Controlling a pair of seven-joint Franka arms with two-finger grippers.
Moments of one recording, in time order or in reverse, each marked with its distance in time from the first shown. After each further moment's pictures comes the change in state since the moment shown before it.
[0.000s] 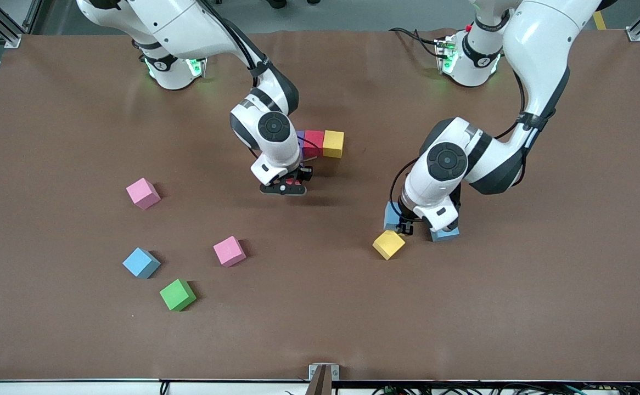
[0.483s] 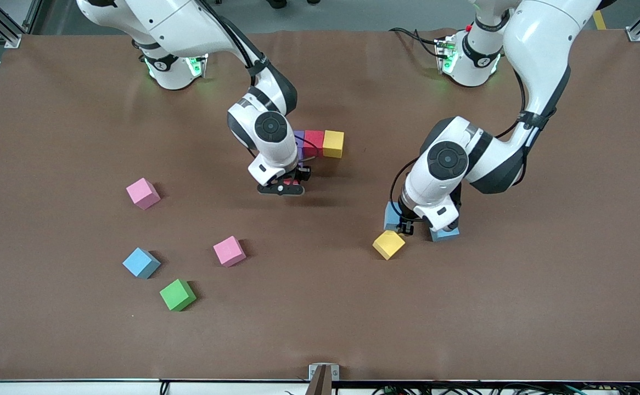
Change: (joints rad) left arm 0.000 -0.006 0.000 0.000 0.000 0.000 0.000; right arm -0.006 -0.012 0.001 -0.002 0.012 -0.008 -0.014
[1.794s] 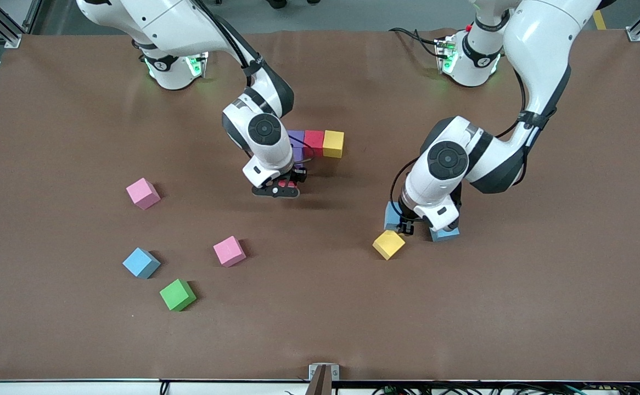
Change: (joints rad) left arm 0.000 -0.001 0.000 0.000 0.000 -0.002 0.000; right arm -0.027 -0.020 0.001 -0.001 0.016 -0.033 -0.025
